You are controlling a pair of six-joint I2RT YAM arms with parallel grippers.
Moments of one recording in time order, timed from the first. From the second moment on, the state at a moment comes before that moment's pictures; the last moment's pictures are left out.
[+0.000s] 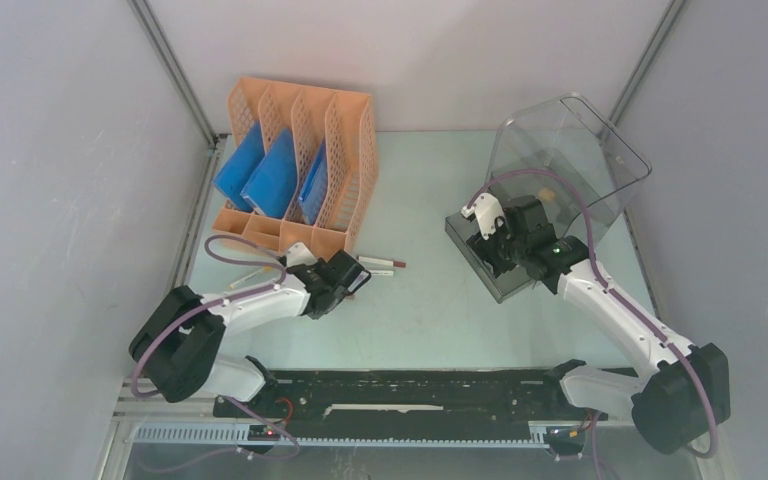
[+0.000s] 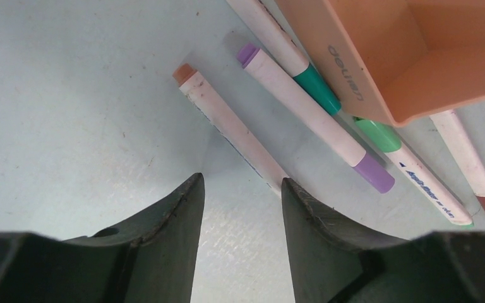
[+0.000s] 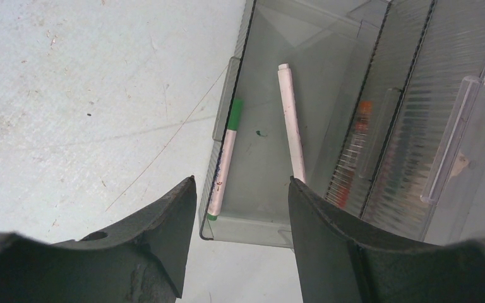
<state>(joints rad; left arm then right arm) -0.72 1.39 0.67 -0.56 -0.57 -1.39 0.44 1.15 0.90 -0.54 -0.03 -0.37</state>
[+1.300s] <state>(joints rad) -0.72 1.53 0.79 -0.62 -0.54 -1.42 0.45 1.14 0.90 -0.54 -0.03 -0.39</state>
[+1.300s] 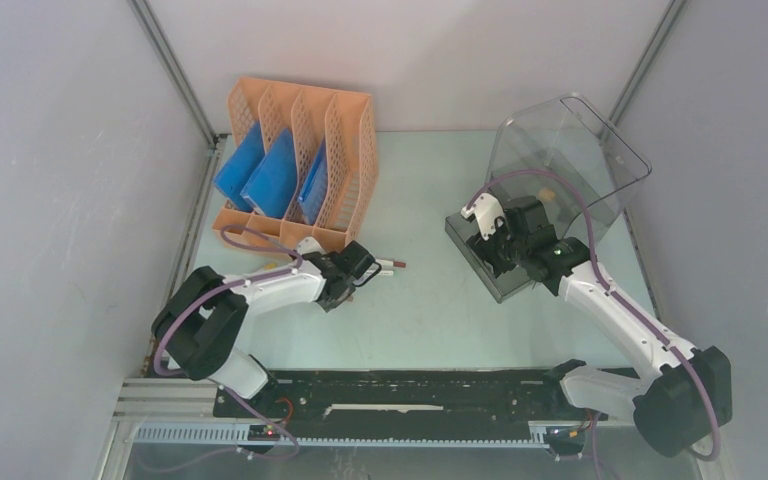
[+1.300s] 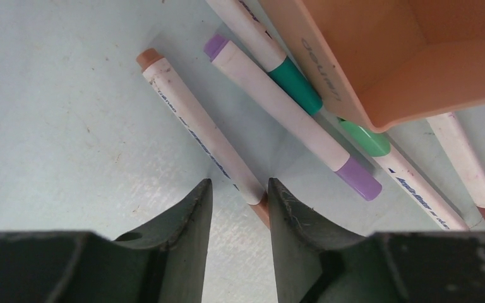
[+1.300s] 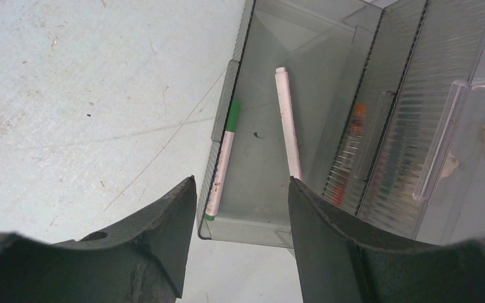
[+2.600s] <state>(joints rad) -0.80 0.87 0.40 -0.55 -0.55 -1.22 0.47 1.12 0.90 -0.55 -0.07 -0.39</state>
